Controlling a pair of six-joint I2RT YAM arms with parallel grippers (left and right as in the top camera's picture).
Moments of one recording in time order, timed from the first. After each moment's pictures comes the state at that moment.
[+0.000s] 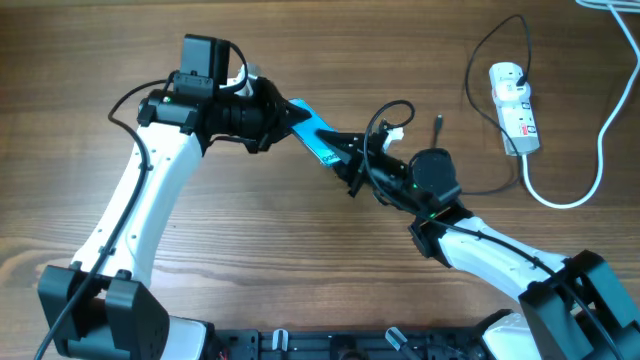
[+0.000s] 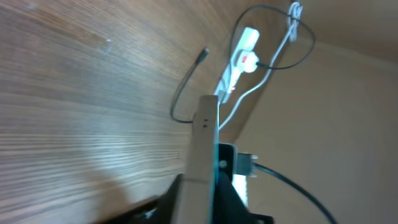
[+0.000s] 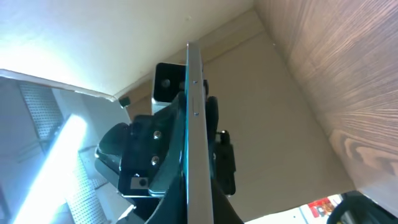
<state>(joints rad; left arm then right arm) -0.20 1.60 1.36 -0.77 0.76 -1.01 0.55 1.51 0.54 1.03 -0.48 2.11</state>
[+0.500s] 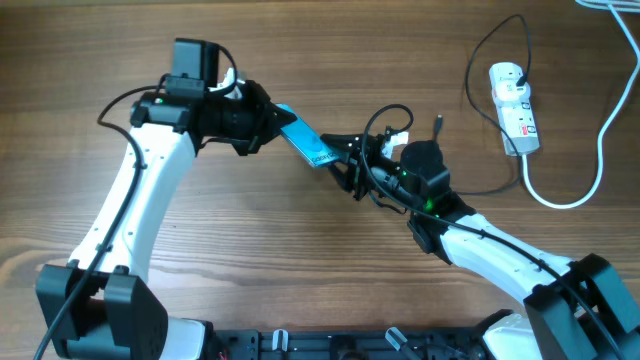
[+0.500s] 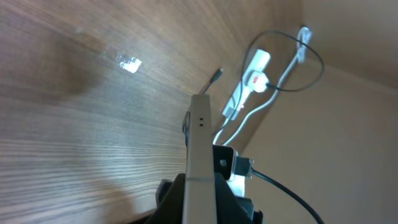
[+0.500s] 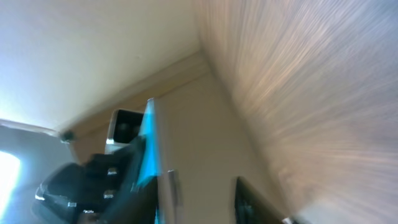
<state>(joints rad) -0.15 1.60 1.34 -0.77 0.72 -0.99 0.54 1.49 0.57 0.69 -0.44 1.87</state>
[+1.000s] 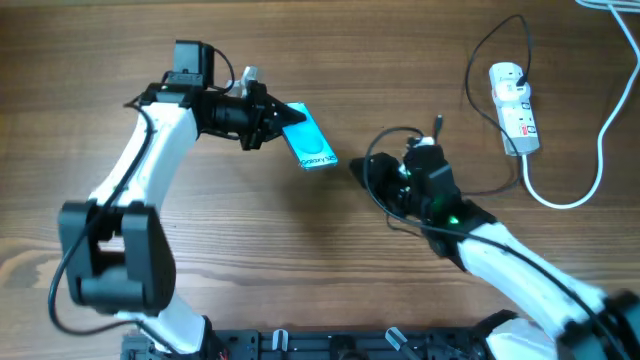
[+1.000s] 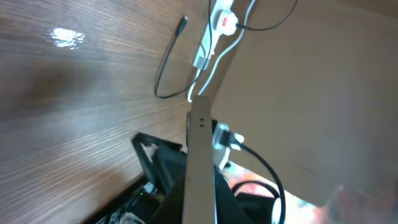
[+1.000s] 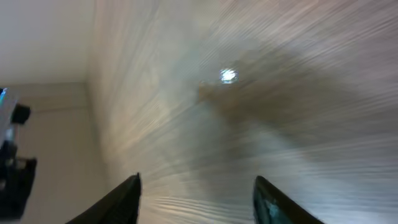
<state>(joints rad) -0.08 1.82 1.34 -0.71 1.13 -0.74 0.48 1.33 0.56 0.10 -0.23 1.19</state>
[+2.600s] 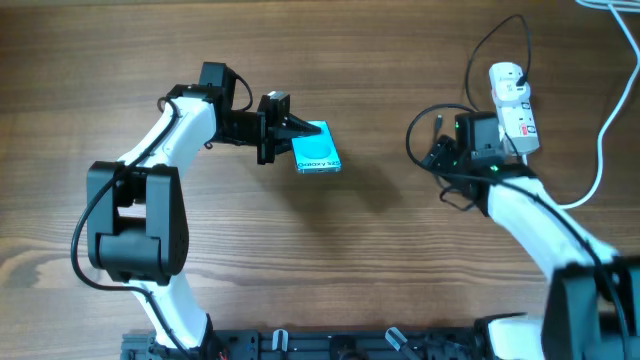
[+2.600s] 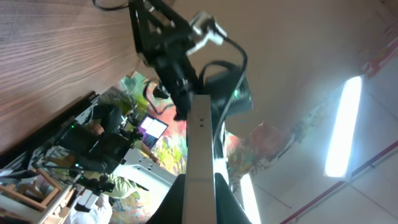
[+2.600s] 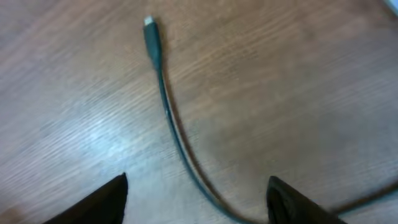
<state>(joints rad) -0.12 1.98 1.34 -0.89 1.52 -0.66 0.14 1.54 0.79 -0.29 0.07 0.66</state>
